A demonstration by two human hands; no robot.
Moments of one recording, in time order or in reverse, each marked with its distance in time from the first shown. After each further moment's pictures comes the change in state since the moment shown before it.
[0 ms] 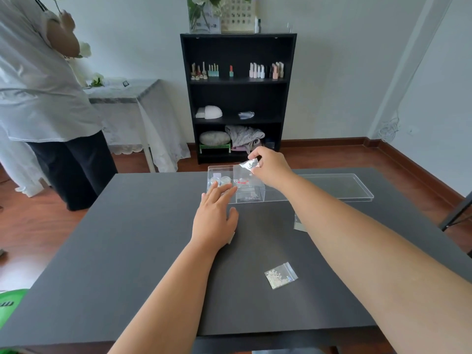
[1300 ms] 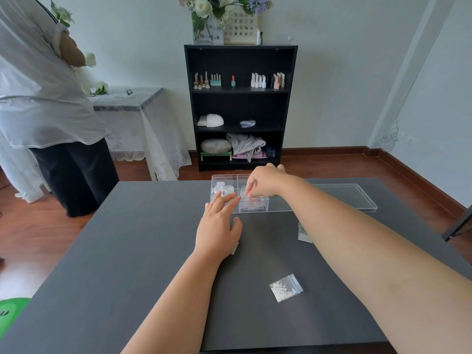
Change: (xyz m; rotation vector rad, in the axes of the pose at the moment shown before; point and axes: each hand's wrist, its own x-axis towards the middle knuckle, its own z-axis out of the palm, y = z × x) left_hand 0.000 0.002 -0.003 -0.018 -0.035 -0.023; right_hand 0.017 -0.008 0.006 -0.466 -0.376 -0.056
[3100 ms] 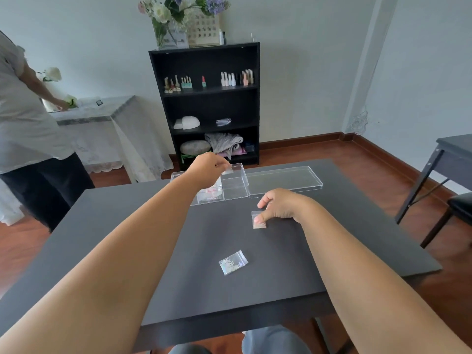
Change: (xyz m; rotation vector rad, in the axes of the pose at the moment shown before) left_hand 0.103 0.092 -0.009 0.017 -0.311 0.029; right_hand -0.137 0.107 0.028 0.592 -0.089 0.272
